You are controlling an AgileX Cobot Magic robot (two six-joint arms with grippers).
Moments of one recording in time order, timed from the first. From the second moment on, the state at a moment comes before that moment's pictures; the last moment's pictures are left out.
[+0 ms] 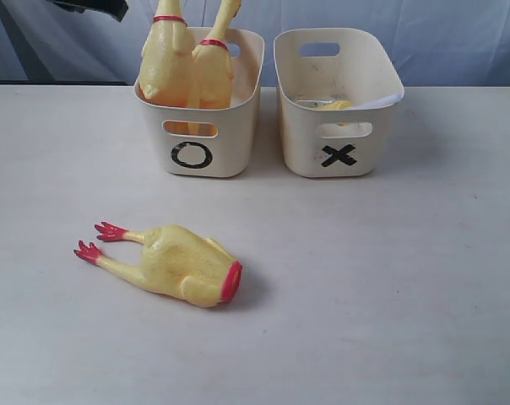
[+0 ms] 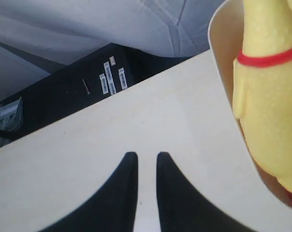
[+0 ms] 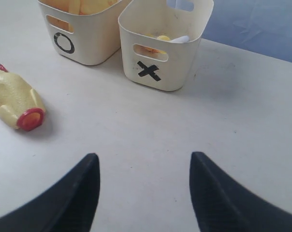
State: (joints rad) left arm -0.28 1.89 -1.78 0.36 0.83 0.03; right arm 0.68 0.24 -0.67 -0.27 1.05 0.19
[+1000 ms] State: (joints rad) left arm -0.27 0.61 -0.86 0.03 0.85 0.06; right arm 0.68 0.34 -0.67 0.35 0.95 -0.23
